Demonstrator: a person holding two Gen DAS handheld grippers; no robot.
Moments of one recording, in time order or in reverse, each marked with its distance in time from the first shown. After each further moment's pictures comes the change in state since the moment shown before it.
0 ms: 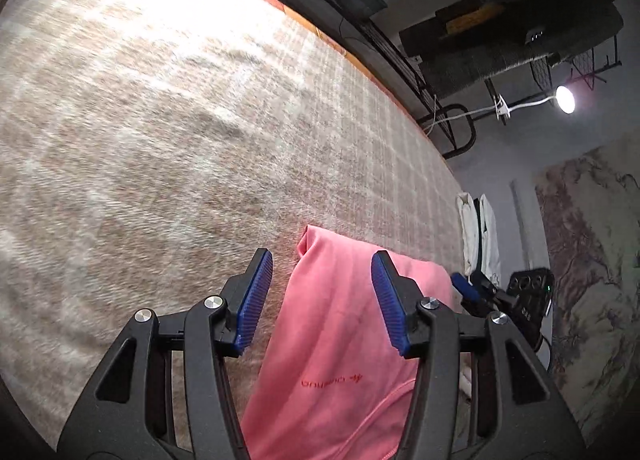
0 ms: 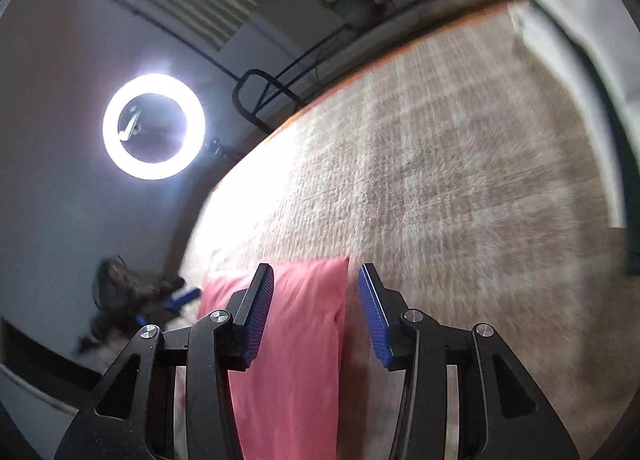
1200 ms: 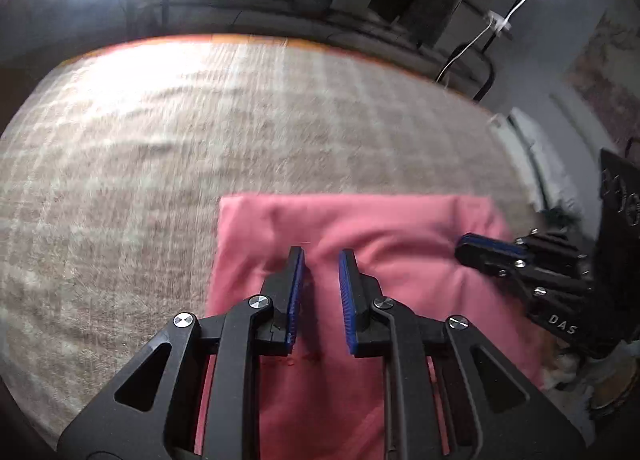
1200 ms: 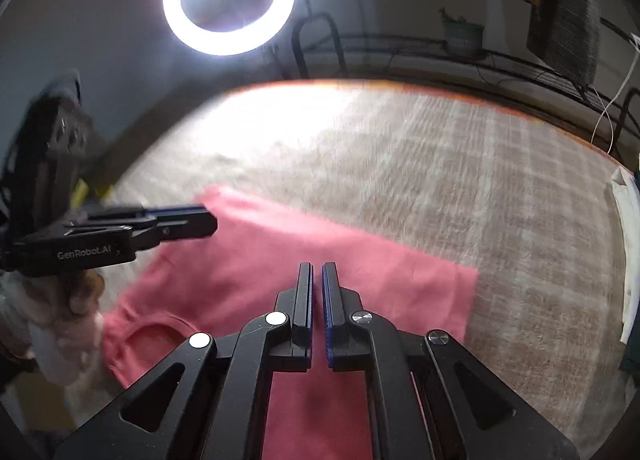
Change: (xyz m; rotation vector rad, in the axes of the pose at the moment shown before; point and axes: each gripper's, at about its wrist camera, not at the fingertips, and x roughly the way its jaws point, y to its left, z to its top) left arm 0.046 -0.081 -0.062 0.385 -0.065 0.316; right arm 0.082 0.116 -0.048 -0.617 0.135 -0.279
